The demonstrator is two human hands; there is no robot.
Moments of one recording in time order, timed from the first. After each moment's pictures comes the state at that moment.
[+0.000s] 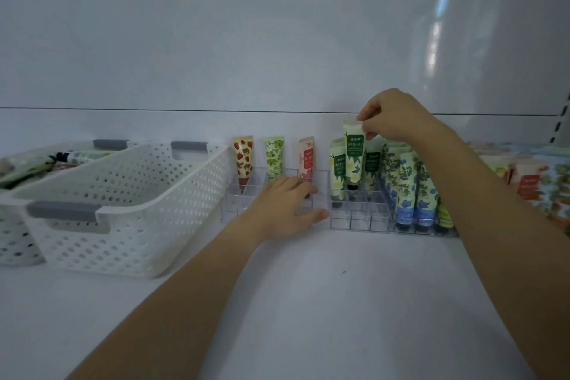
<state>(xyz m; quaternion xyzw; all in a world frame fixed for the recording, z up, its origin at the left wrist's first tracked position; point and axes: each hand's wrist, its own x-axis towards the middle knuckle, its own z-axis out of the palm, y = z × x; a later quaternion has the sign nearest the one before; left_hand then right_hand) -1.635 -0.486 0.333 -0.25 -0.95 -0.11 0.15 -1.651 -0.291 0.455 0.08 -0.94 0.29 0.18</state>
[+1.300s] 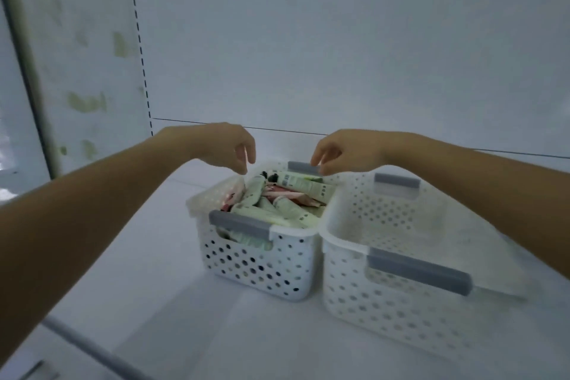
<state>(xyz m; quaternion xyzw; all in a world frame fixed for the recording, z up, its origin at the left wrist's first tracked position) -1.611 -0.892 0.468 -0.04 -1.00 0.00 0.04 -1.673 -0.664 0.470 0.41 -0.91 0.07 0.00</state>
